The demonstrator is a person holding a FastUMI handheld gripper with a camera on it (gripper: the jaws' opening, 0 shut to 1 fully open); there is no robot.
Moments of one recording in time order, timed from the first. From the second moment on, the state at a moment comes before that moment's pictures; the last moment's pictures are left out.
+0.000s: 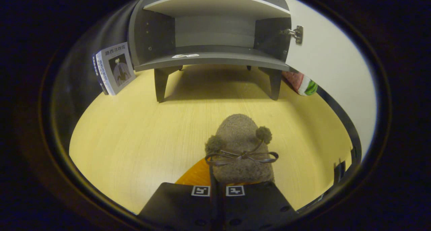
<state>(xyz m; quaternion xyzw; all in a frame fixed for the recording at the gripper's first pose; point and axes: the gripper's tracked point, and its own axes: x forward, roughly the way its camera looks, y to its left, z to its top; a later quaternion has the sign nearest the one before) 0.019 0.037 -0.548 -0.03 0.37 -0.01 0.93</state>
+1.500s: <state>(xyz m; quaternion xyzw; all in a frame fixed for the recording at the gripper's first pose) 0.373 0.031 -0.184 -0.04 0.24 0.00 0.97</state>
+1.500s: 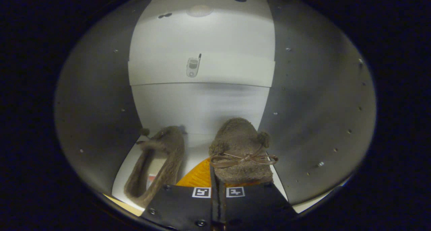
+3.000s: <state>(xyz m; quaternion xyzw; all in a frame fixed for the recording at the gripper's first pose) 0.310 0.026 -0.170 -0.02 0.24 -0.03 0.97</state>
